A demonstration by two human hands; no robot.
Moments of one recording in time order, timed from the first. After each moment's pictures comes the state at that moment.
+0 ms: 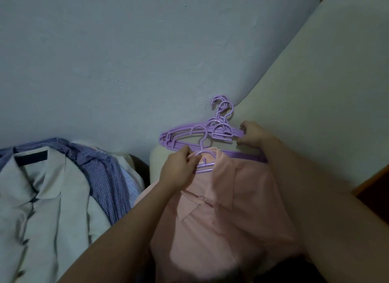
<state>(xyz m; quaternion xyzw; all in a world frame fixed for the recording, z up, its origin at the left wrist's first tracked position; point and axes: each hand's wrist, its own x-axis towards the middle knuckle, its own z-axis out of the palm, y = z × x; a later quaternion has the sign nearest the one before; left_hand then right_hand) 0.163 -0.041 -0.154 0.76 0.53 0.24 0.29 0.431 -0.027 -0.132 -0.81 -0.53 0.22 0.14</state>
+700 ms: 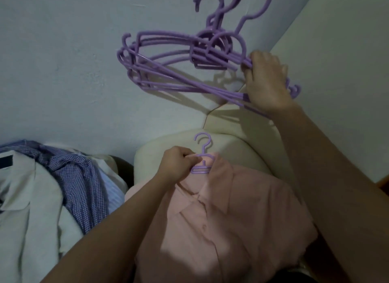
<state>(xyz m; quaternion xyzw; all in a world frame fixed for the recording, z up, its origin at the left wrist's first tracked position) 0.201 -0.007 -0.176 0.73 0.52 0.22 0.38 0.433 -0.027 -0.015 -0.77 -0.56 -0.16 0.28</state>
